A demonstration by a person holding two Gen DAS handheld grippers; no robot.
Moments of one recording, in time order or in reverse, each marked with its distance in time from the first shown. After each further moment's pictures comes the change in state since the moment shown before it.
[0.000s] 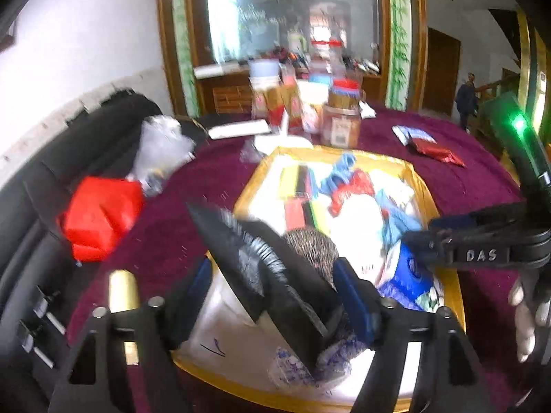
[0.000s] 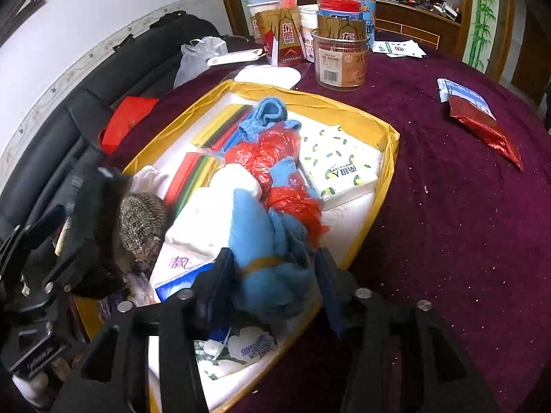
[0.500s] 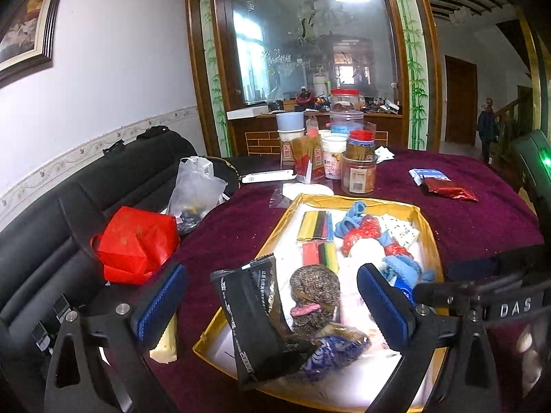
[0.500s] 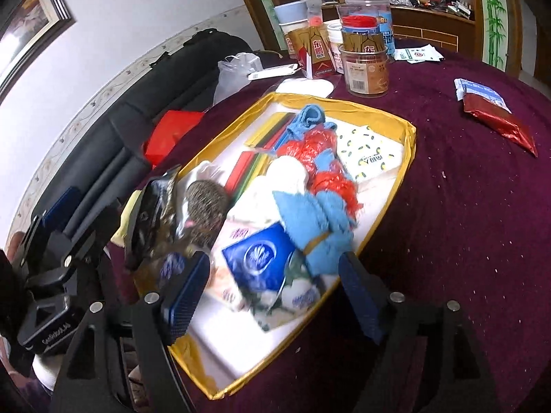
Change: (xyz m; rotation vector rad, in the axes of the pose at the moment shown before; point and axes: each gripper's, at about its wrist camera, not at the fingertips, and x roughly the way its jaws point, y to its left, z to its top) left arm -0.054 -0.009 0.002 -0.019 -0.169 0.122; right arm -0.042 0.007 -0.028 -0.004 -0.059 0.171
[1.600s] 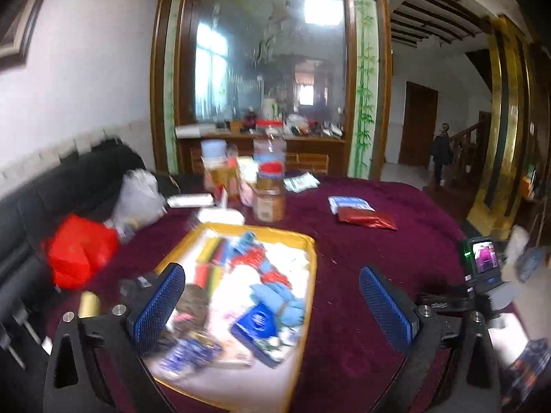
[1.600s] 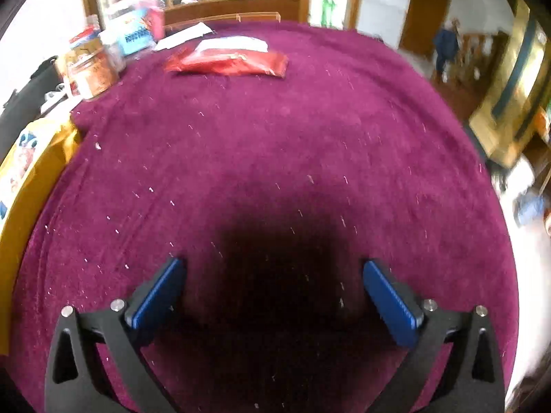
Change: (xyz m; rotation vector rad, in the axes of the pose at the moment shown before) left arm -0.053 -0.086 0.029 -0.066 -0.039 -0.233; right arm -0.052 -0.245 -0.067 0.248 -0.026 -0.575
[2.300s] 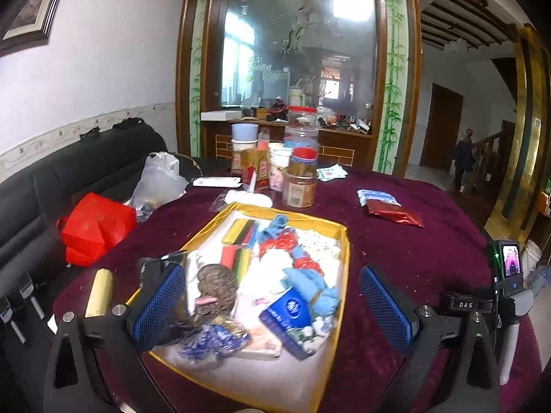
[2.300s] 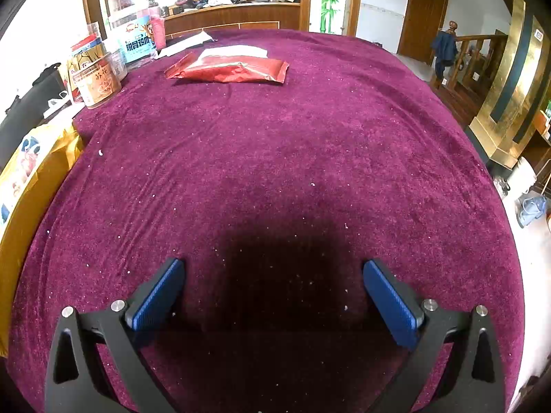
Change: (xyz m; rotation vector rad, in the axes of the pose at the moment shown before) left arm 0.005 0.034 -0.016 -0.068 0.015 0.090; right arm -0.002 -0.002 -0.003 0.022 -0.027 0.010
